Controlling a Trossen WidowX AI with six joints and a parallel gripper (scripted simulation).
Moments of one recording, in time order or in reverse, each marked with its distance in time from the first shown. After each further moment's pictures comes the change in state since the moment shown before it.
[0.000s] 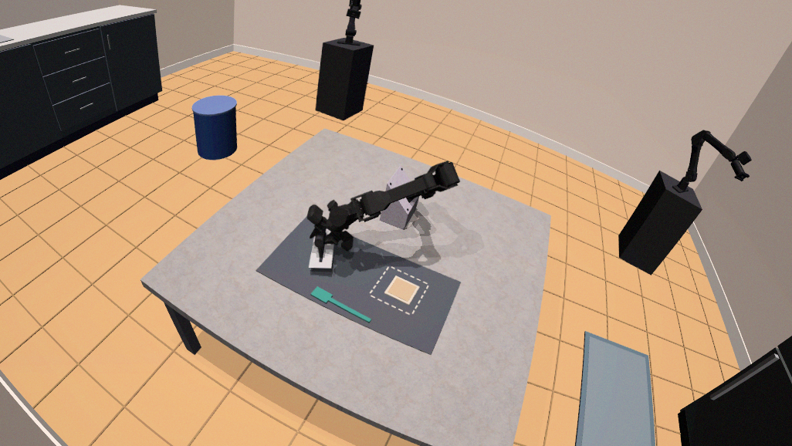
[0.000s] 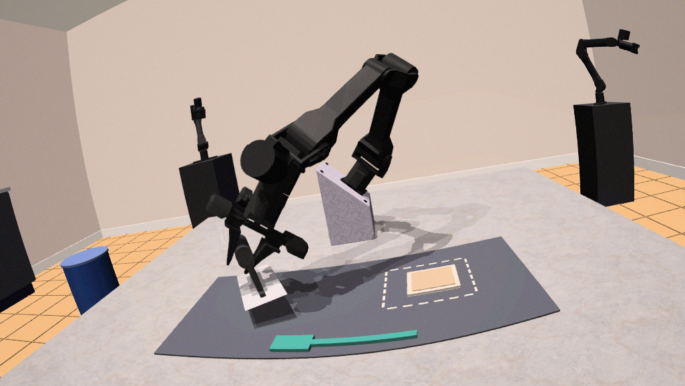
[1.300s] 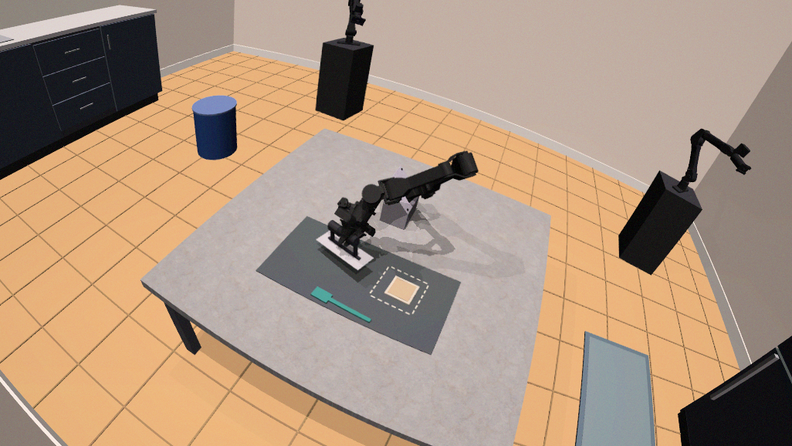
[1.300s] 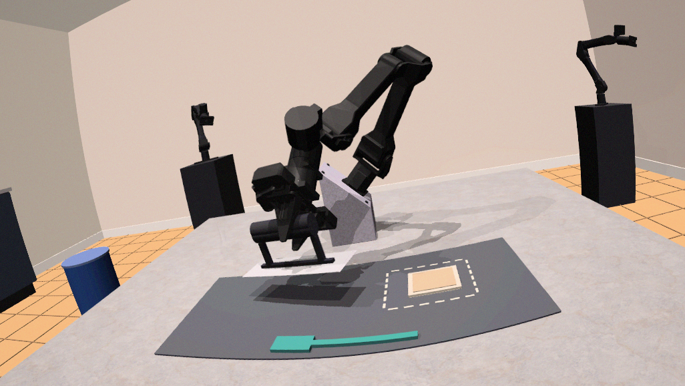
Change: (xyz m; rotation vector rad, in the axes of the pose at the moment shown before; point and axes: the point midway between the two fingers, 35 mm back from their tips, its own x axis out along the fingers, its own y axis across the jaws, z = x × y) arm -0.078 -0.051 -0.017 -0.600 0.582 0.026
